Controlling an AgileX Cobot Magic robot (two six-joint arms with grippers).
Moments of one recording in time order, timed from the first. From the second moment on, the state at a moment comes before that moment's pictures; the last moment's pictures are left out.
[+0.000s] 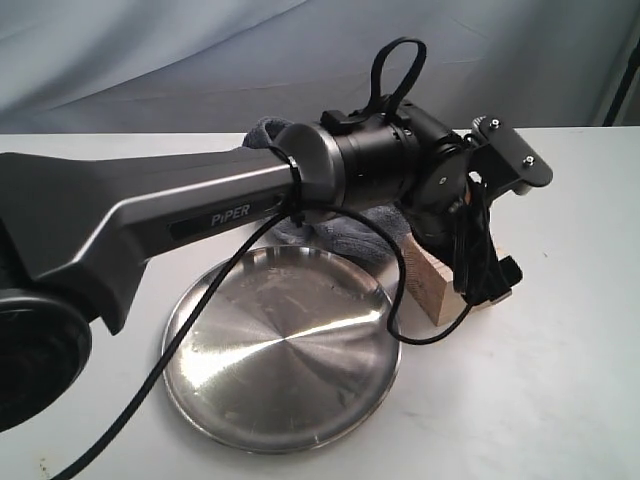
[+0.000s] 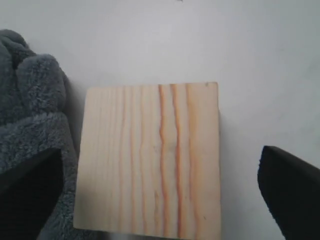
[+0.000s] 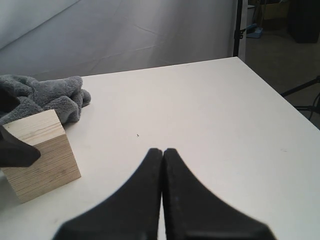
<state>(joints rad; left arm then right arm) -0.91 2.32 -1.92 0.07 0.70 0.23 -0.16 0.00 0.00 0.10 0.32 -0.02</state>
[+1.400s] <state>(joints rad) -0.86 2.44 -1.92 -0.15 0.59 0.40 -0.16 0.00 0.00 0.10 0.32 -0.02</state>
